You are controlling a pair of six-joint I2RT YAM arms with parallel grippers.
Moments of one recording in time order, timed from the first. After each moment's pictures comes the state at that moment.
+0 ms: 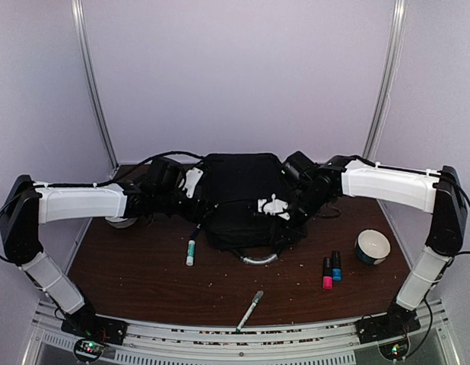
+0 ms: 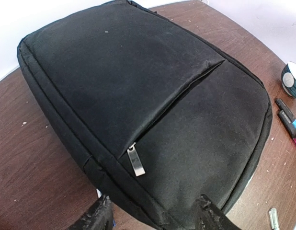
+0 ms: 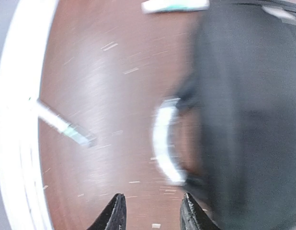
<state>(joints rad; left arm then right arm) -0.71 1.59 1.04 -0.09 0.10 -0.08 0.75 1.71 1.38 -0.84 -0.37 -0.68</state>
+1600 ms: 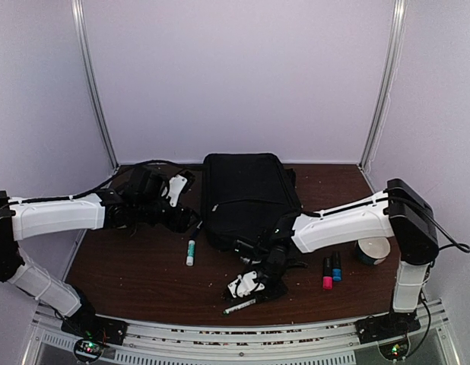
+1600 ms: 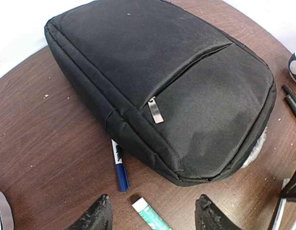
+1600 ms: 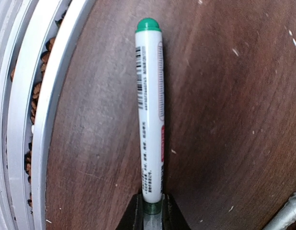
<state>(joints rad) -0.71 1.39 0.89 -0.17 0.02 -0.07 1.13 1.93 1.27 -0.77 -0.20 -0.82</state>
